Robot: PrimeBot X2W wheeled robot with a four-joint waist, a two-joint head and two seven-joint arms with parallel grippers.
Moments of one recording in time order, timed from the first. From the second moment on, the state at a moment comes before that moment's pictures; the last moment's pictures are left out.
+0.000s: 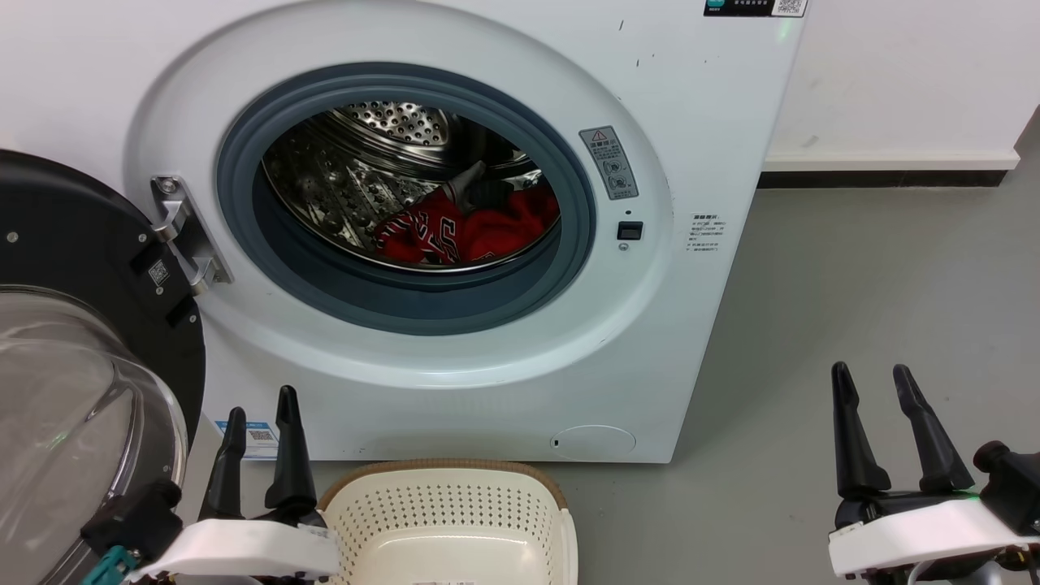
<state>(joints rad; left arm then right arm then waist) 0.06 0.05 0.03 -0.03 -0.59 -0.01 -0.14 0.05 -0.04 -0.03 -0.04 0.31 0.13 -0.14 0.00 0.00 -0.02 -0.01</state>
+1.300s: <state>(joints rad) 0.10 0.06 -0.09 0.05 -0.11 0.01 -0.23 0.11 -0.05 -0.01 0.05 0.05 0.13 -0.23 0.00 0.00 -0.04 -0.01</state>
